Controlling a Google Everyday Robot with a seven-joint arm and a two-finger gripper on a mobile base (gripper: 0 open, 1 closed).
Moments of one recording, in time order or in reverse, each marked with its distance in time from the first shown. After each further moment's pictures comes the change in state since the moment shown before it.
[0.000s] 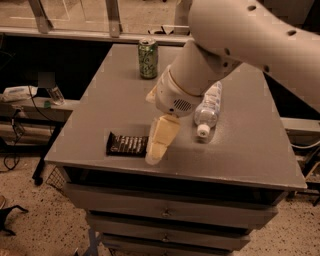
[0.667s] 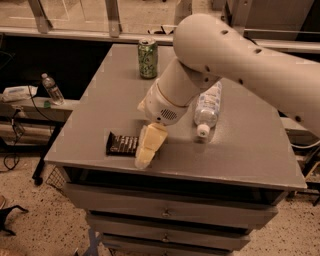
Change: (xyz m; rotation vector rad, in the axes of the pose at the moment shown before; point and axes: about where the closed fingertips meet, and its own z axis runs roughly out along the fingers) arm -0.004 -0.011 0.046 -0.033 -0.031 0.015
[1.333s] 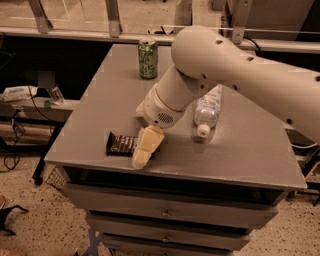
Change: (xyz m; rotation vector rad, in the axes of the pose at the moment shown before) arm 0.003 -0.010 0.019 0.007 -0.027 0.017
